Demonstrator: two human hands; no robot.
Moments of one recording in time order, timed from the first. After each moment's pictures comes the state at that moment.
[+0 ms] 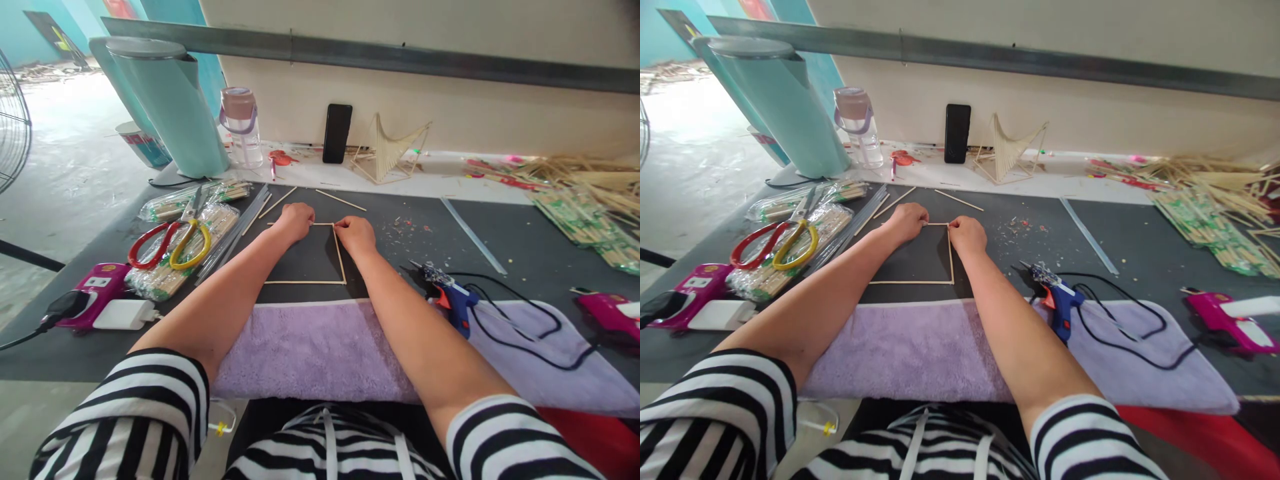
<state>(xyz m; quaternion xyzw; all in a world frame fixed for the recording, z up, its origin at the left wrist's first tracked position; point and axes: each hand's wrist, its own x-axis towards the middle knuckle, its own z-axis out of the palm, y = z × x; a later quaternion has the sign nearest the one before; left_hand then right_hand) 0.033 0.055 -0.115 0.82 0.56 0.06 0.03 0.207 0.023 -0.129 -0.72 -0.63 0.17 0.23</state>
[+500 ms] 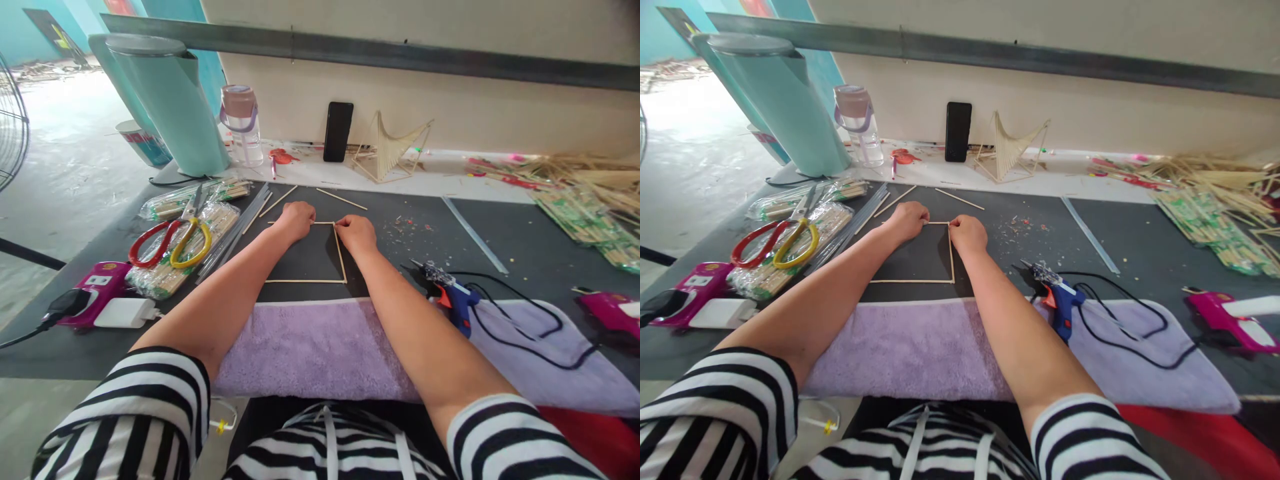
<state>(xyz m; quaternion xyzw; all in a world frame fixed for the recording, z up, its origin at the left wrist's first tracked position) 0.034 0.057 -0.116 0.82 0.56 0.06 0.03 0.206 0.023 -0.128 -0.72 -0.63 0.18 0.23</state>
